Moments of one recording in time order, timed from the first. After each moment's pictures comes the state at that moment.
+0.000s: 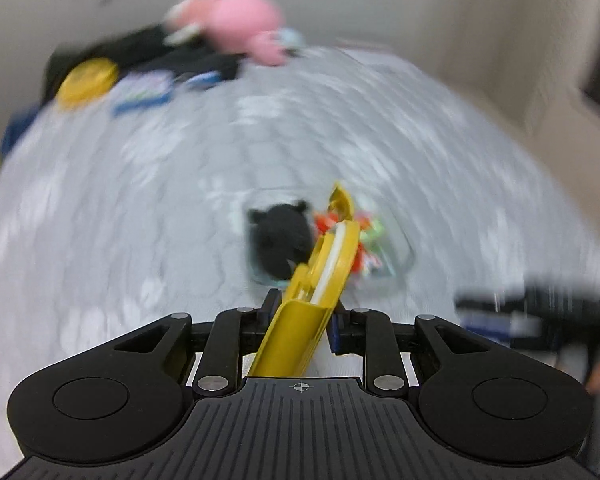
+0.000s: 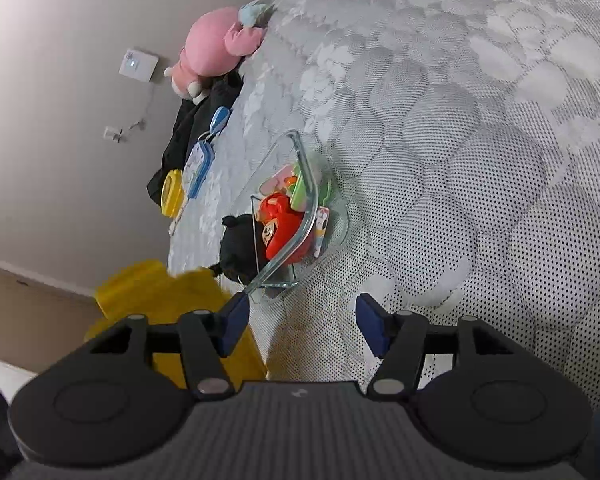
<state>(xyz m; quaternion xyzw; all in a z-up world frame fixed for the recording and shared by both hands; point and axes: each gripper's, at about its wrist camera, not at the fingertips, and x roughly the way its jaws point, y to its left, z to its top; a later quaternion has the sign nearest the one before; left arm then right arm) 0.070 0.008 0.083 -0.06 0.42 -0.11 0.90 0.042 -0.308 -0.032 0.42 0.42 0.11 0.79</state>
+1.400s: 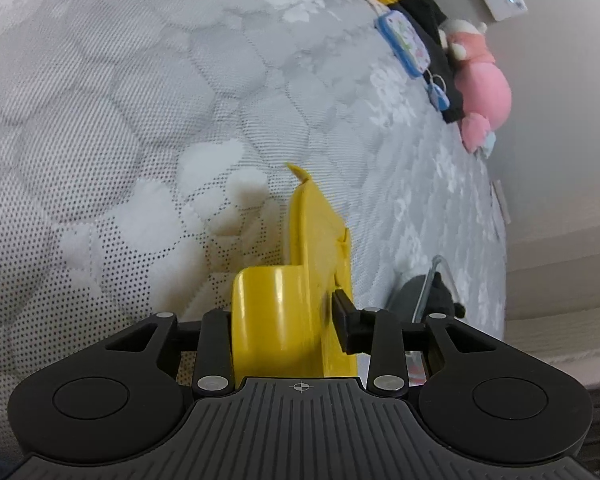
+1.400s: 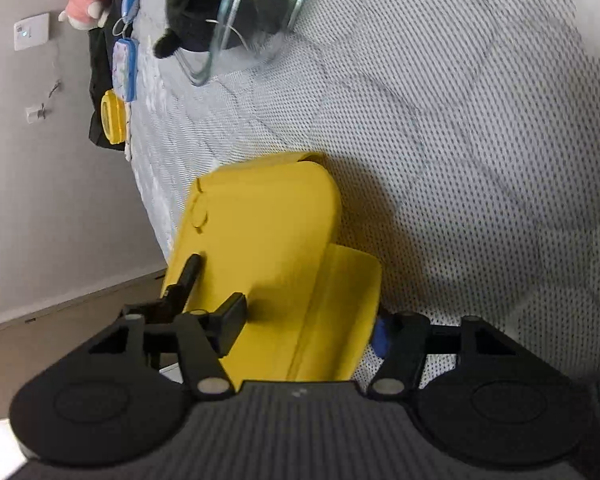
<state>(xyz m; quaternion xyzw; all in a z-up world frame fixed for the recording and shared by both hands) 0.069 0.198 -0.048 -0.49 0.43 0.04 0.75 0.035 -0.113 -0.097 0.54 0.56 0.08 0.62</state>
